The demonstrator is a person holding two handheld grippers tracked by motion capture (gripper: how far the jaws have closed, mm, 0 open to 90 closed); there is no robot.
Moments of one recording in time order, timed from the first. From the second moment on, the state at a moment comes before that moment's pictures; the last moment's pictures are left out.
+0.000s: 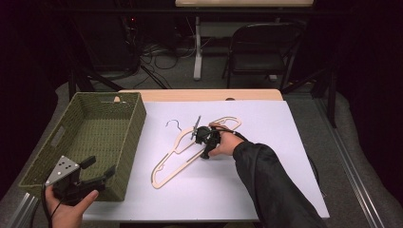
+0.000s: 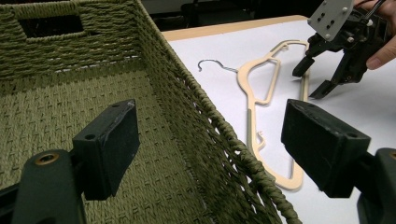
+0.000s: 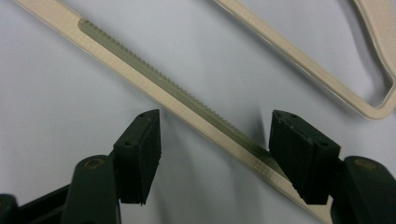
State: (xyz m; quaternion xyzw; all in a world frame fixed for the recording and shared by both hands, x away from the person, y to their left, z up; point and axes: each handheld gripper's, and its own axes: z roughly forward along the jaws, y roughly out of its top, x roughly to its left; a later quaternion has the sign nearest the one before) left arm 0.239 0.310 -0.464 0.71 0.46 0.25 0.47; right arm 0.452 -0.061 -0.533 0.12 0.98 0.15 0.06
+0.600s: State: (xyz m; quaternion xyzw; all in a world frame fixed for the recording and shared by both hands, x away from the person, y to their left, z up) left arm 0.238 0.310 -0.463 0.71 0.46 0.26 0.47; right arm 0.430 -0.068 -0.528 0.07 0.99 0.09 0.03
